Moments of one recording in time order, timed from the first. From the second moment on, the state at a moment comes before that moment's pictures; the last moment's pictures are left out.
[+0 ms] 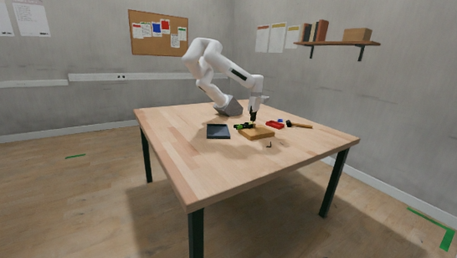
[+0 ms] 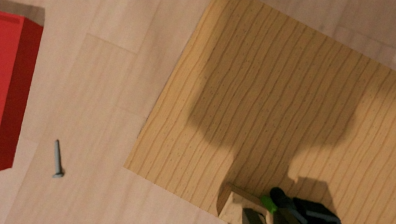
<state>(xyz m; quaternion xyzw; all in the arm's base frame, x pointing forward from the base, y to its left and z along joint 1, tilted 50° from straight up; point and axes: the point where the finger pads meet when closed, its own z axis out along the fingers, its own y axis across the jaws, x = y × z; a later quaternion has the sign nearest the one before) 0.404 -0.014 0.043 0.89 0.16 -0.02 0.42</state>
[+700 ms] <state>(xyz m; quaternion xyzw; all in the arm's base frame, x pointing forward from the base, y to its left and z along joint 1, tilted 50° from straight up) 0.404 -0.014 0.043 0.90 0.12 0.00 0.42</state>
